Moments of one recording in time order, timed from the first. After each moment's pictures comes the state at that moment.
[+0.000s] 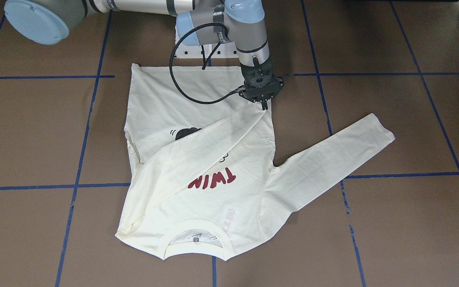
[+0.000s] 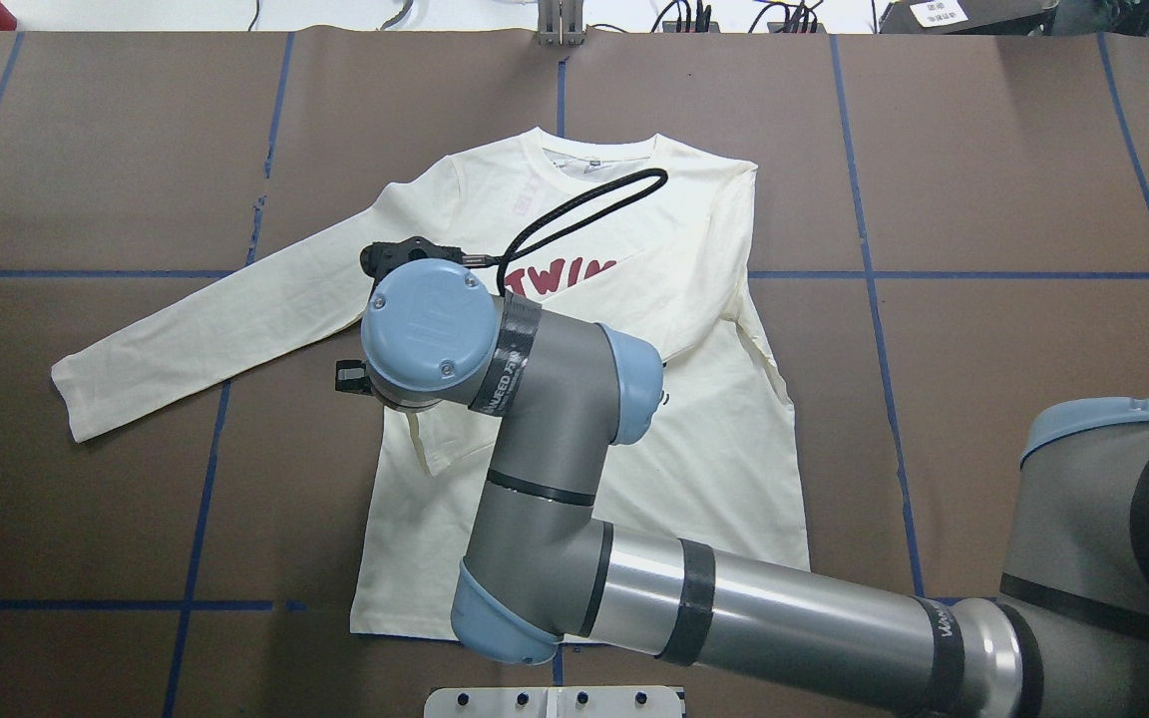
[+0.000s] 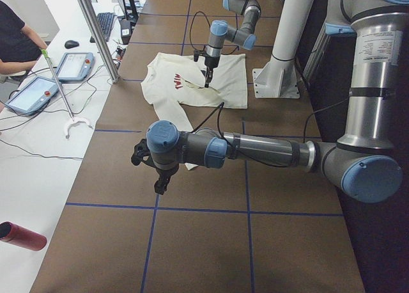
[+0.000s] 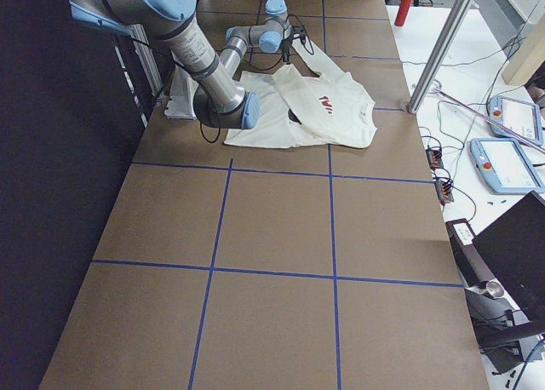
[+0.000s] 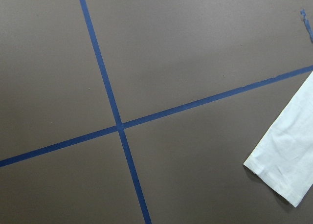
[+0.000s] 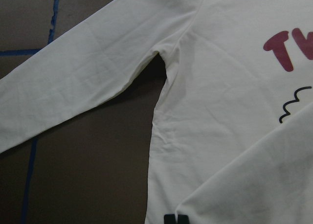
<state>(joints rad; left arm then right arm) -1.58 -1.58 -1.67 -1.62 -2.48 0.18 0.36 -0.53 1.34 -1.33 1.67 1.32</state>
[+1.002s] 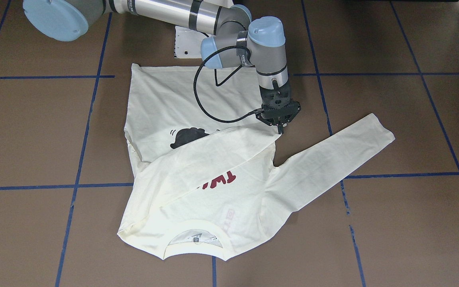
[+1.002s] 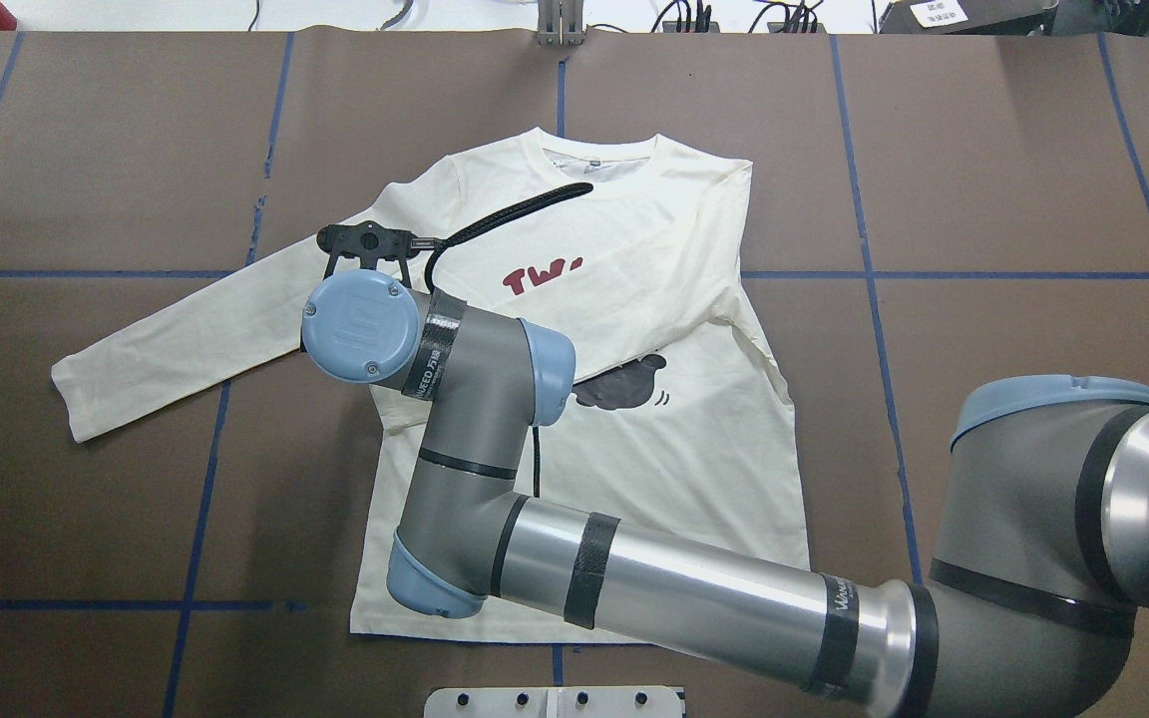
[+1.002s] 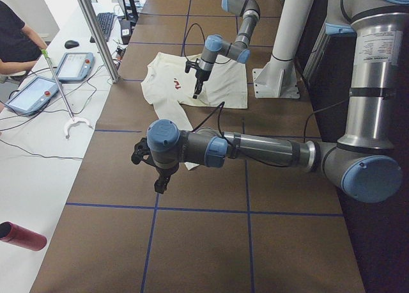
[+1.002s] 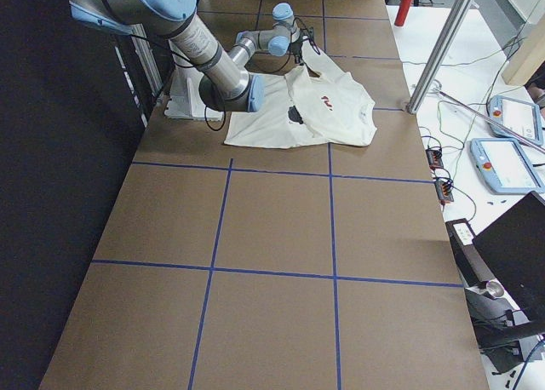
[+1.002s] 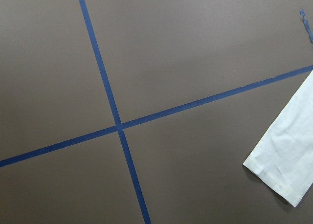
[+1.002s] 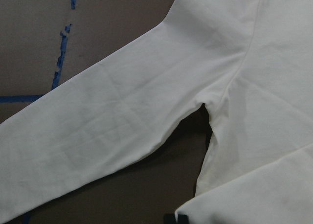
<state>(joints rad) -1.58 -1.58 -1.68 -1.62 -2.48 0.18 0.37 -0.41 1.05 -1.14 1.56 1.34</state>
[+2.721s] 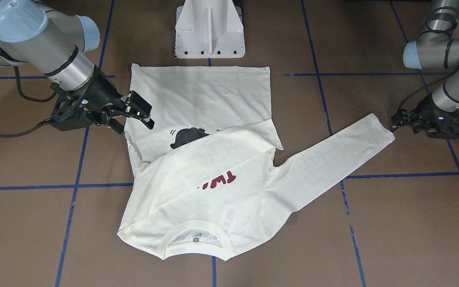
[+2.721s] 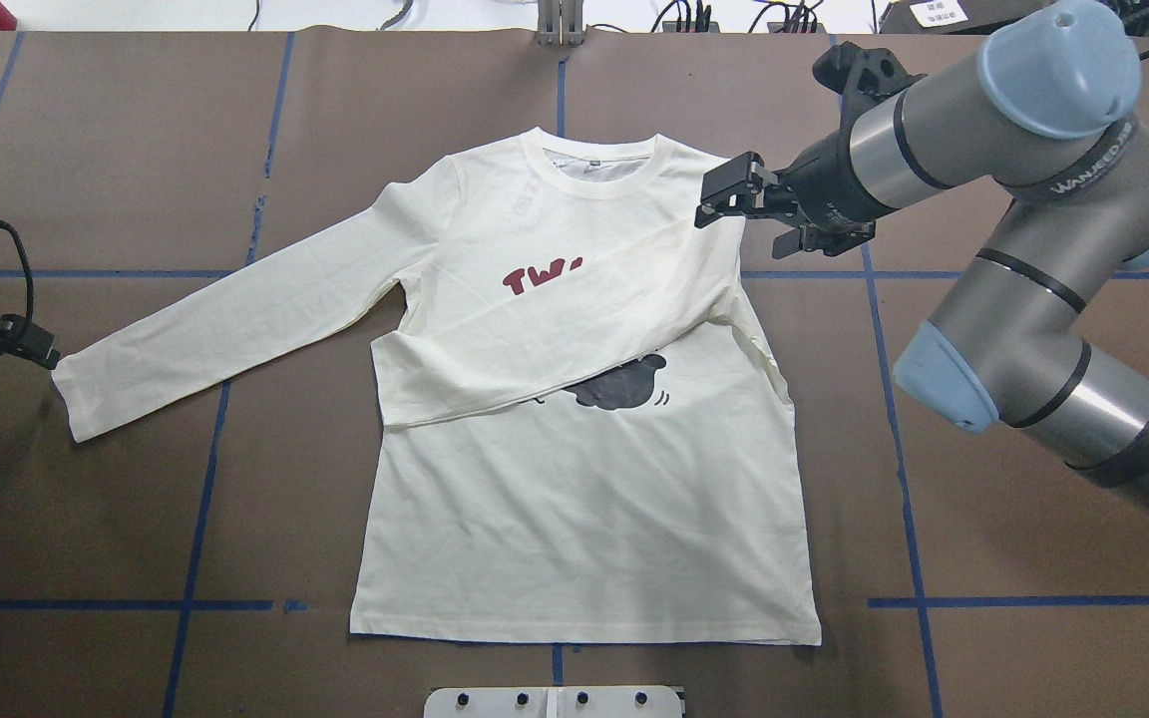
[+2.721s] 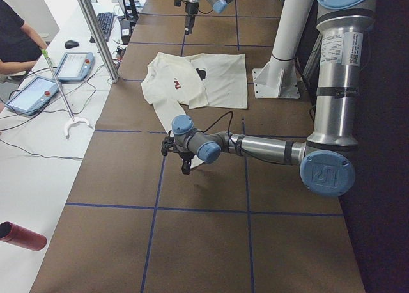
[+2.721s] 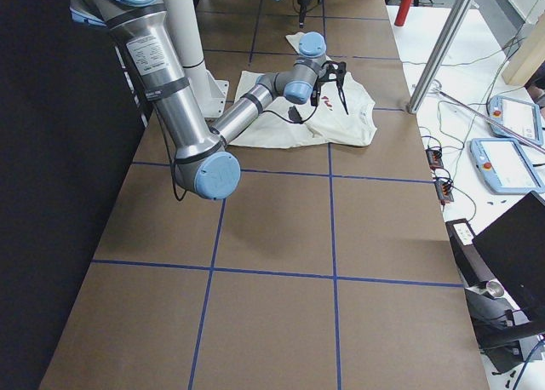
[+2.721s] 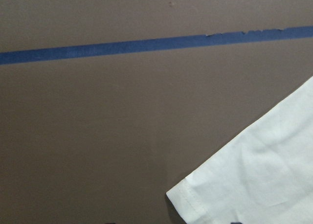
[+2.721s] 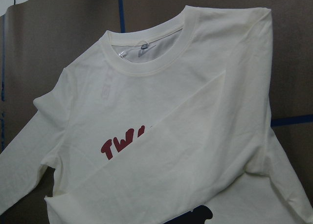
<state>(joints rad) -1.02 -1.58 -1.59 -2.05 -2.24 -0.61 0.85 -1.13 1.80 -1.11 2.17 1.36</state>
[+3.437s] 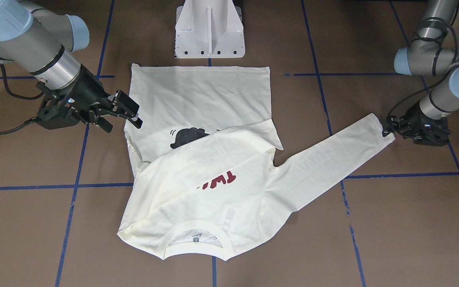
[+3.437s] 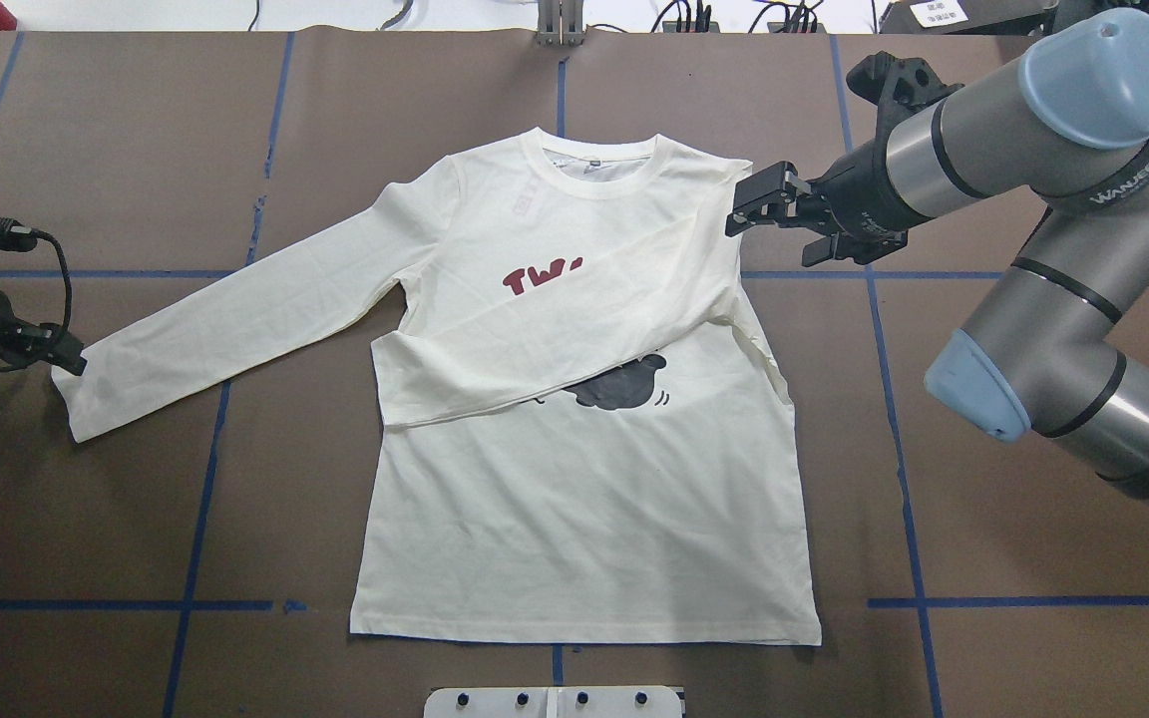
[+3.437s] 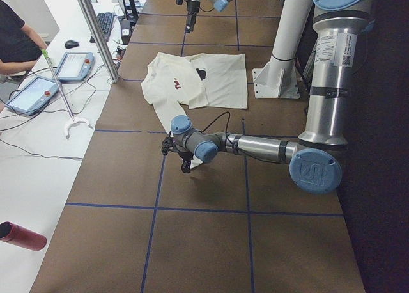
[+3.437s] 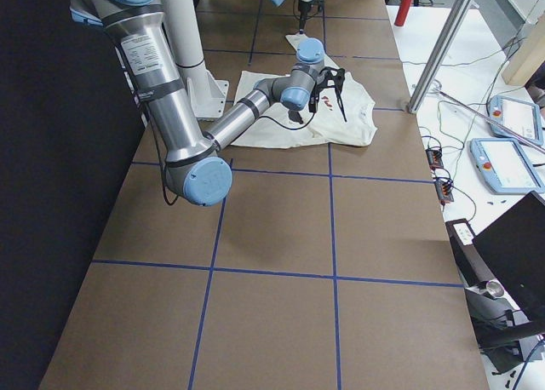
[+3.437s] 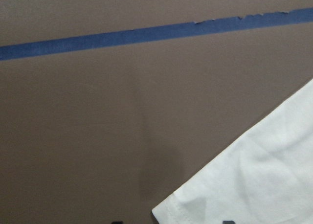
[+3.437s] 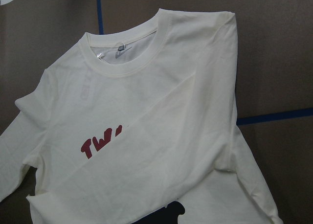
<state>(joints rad) -0.98 -1.63 -1.53 -2.05 -2.23 -0.61 0.86 -1.17 1.82 -1.11 2.17 1.35</state>
